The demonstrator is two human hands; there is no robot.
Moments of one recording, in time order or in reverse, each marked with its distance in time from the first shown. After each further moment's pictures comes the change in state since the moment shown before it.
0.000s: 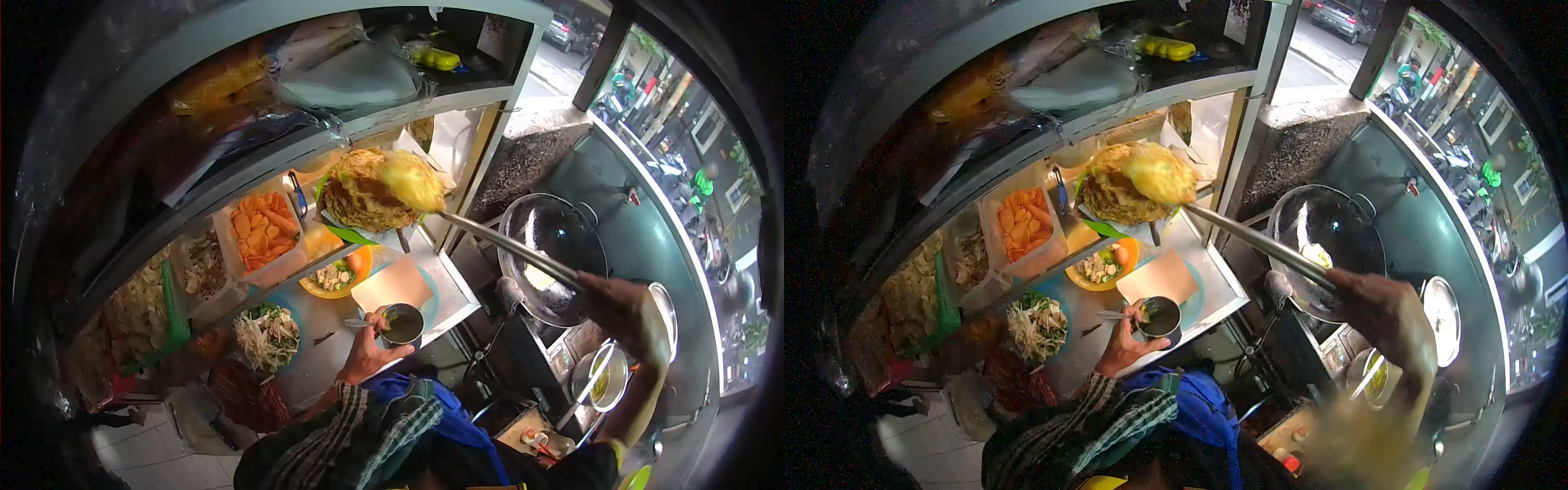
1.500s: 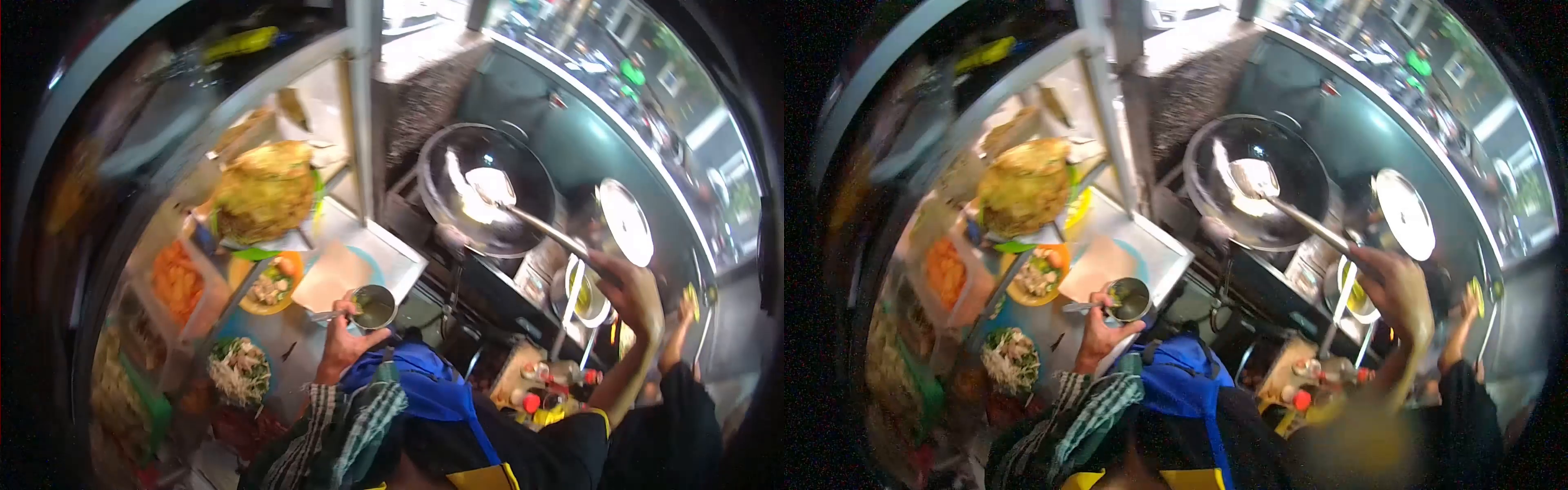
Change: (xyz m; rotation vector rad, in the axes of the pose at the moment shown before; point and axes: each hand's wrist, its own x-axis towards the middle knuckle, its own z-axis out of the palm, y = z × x) left_hand 0.022 -0.021 0.035 -0.089 -0.251 -0.044; right_hand -0.121 0.059 -0.003 -0.239 0.140 0.519
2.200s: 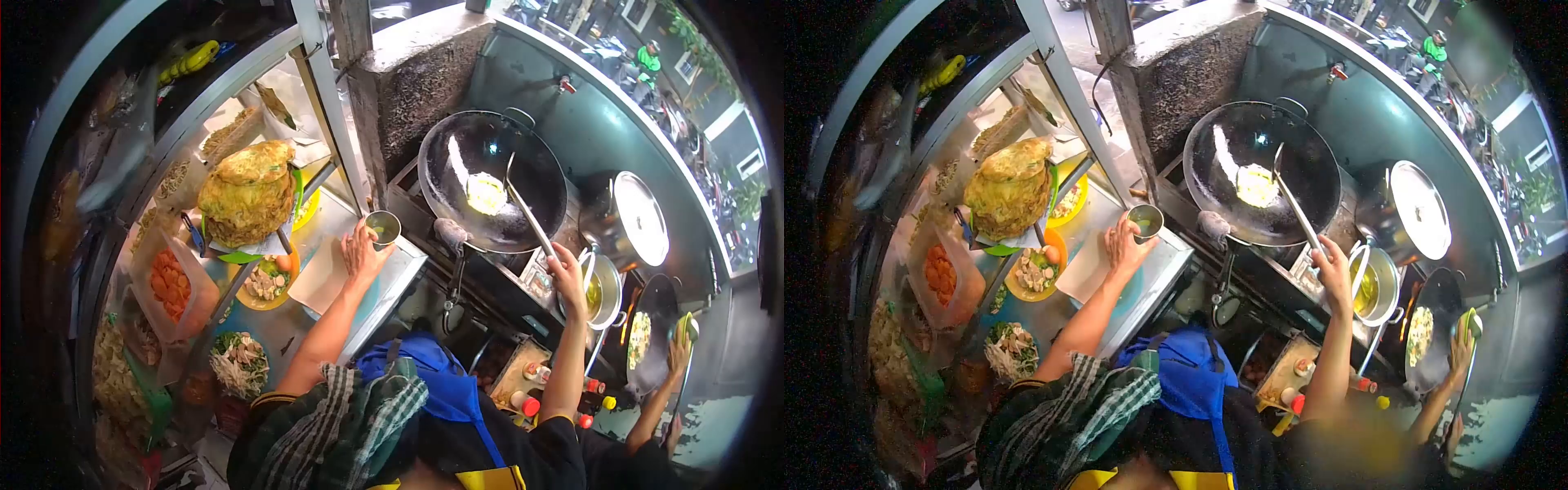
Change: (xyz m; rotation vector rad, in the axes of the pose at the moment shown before) left_hand 0.155 -0.122 0.067 0.874 0.204 0.037; right_hand 0.051 0.143 0.233 1.014 0.047 0.416
